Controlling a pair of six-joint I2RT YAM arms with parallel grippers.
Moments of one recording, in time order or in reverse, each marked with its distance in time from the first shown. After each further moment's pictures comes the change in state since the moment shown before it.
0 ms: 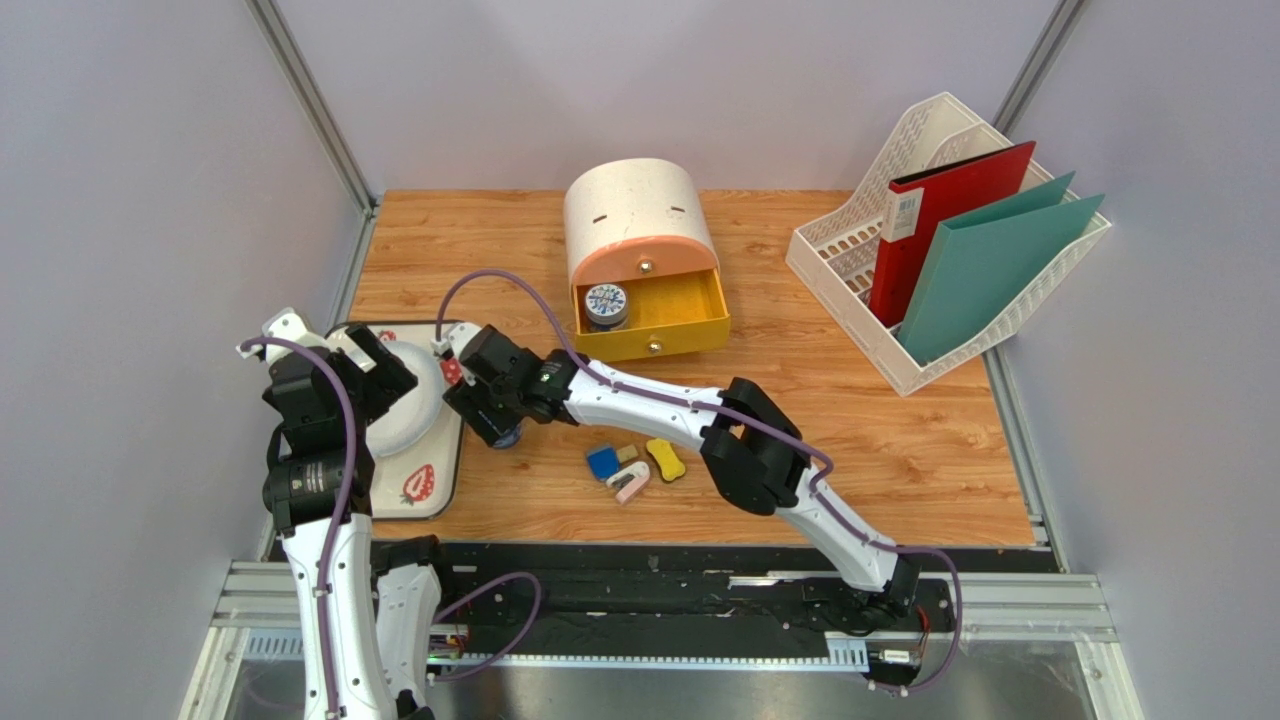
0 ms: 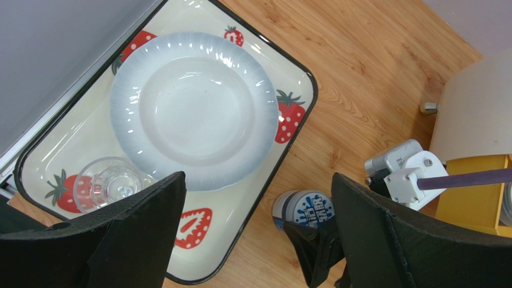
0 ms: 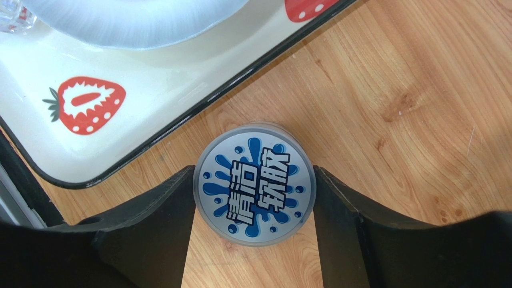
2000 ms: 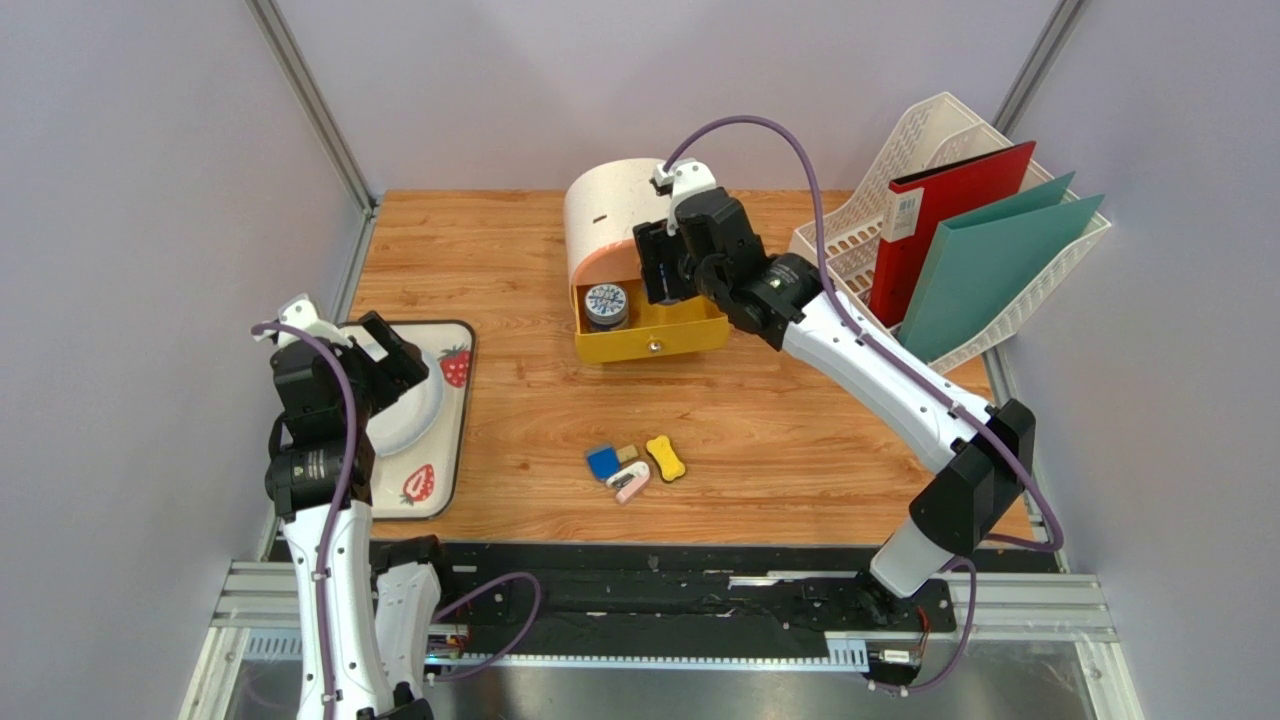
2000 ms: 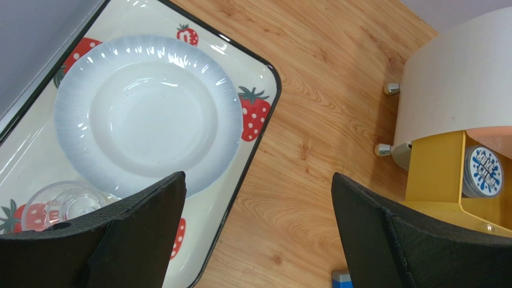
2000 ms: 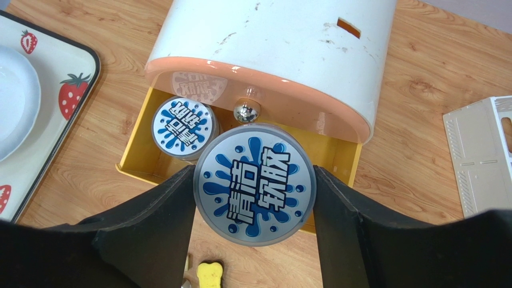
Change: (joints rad) left arm 0.000 0.043 -0.011 0.075 0.143 0.016; right arm -0.381 -0.782 -0.479 -0.037 0.208 0.018
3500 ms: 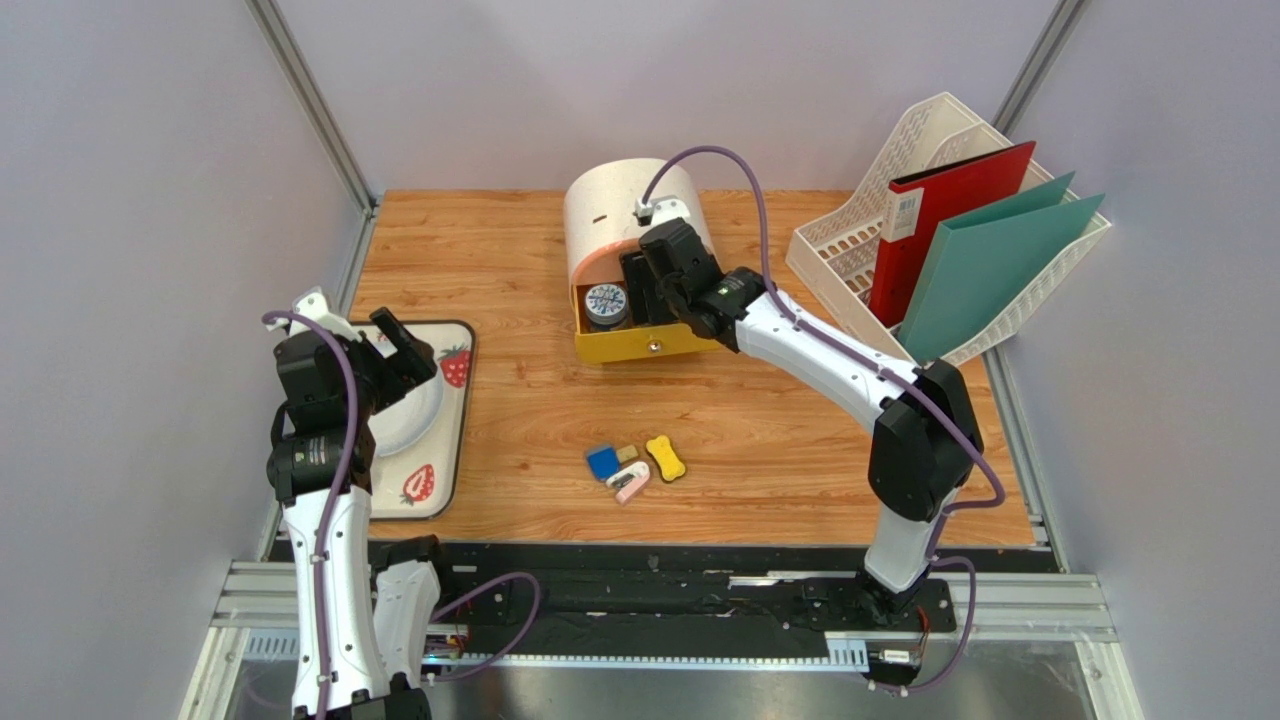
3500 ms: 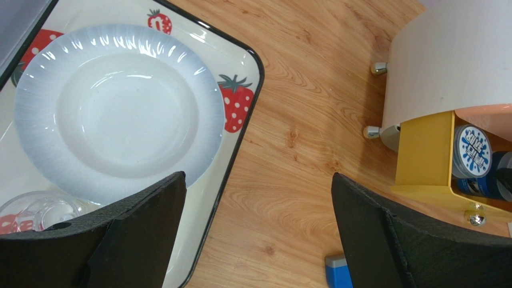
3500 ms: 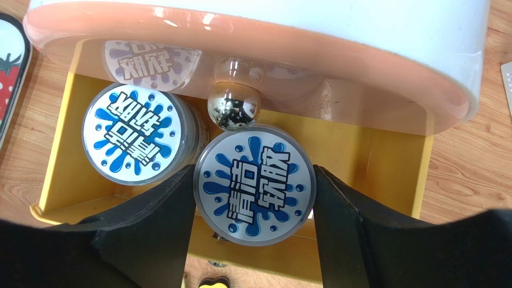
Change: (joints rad) left arm 0.000 0.041 -0.004 0.016 0.088 0.014; right arm -0.001 0.168 -0.073 0.082 0.049 0.105
